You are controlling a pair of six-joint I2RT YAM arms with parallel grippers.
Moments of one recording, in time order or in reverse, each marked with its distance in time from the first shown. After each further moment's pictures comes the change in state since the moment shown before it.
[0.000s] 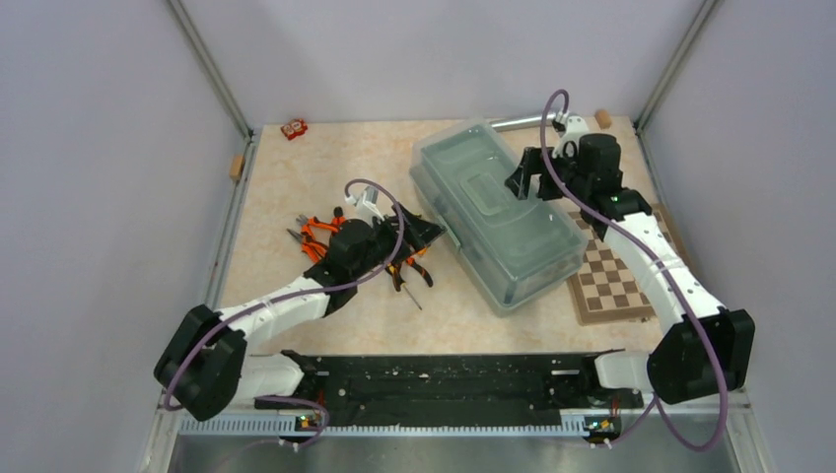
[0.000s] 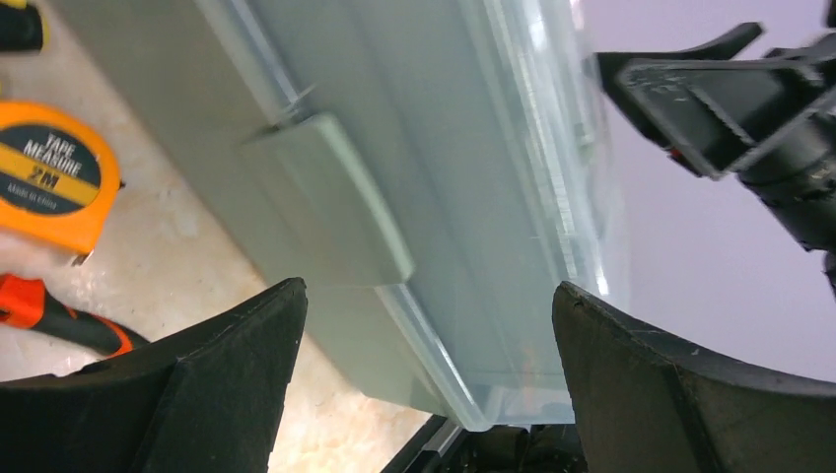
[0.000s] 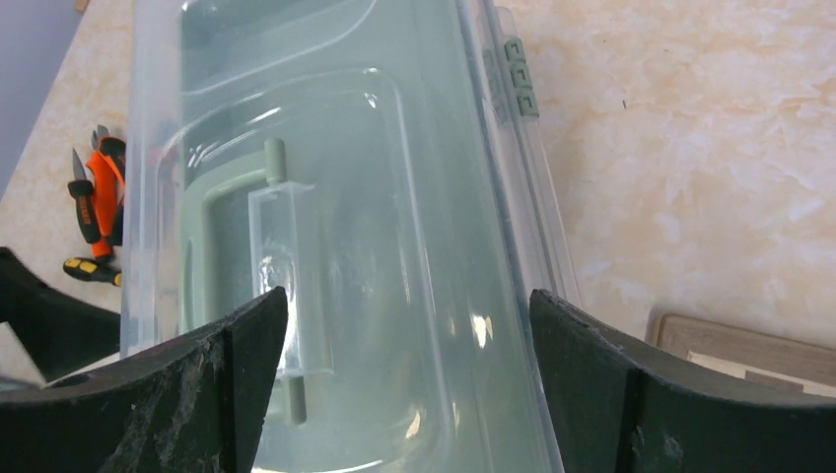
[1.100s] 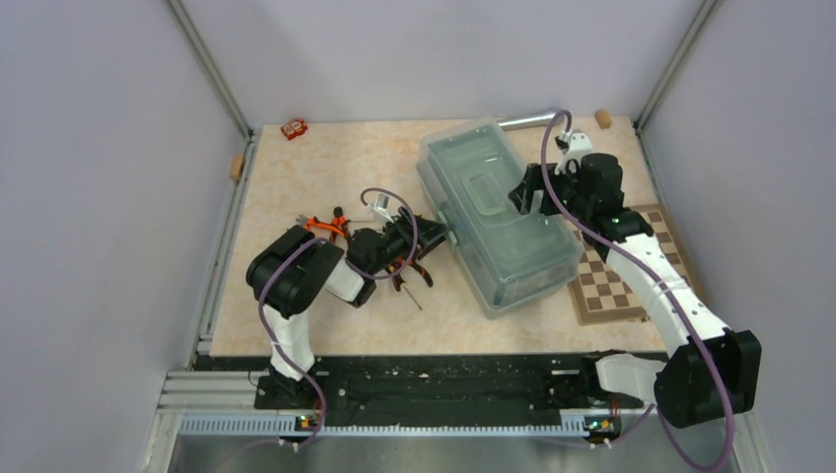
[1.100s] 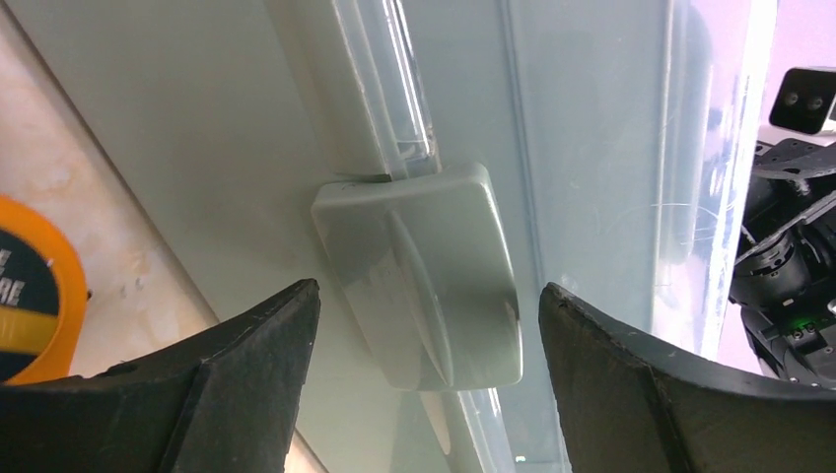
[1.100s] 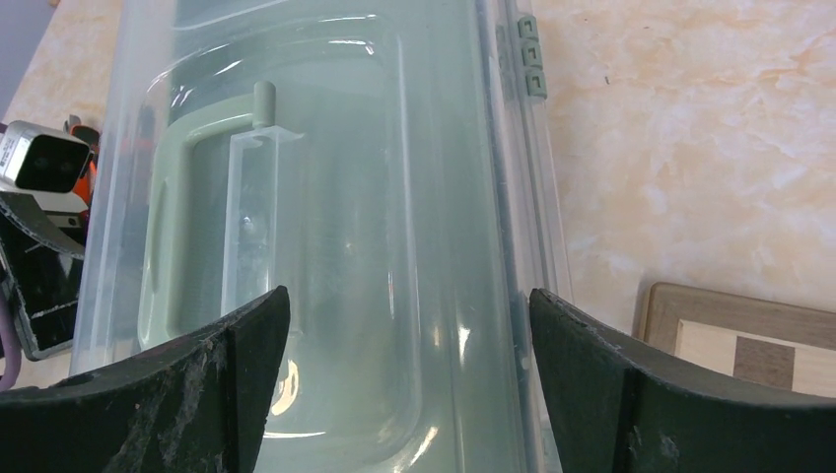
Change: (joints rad) left arm 0.082 0.695 -0.062 0.940 0.201 -0.257; right arm 0.016 -0.112 -0.163 0.080 0.036 -0.001
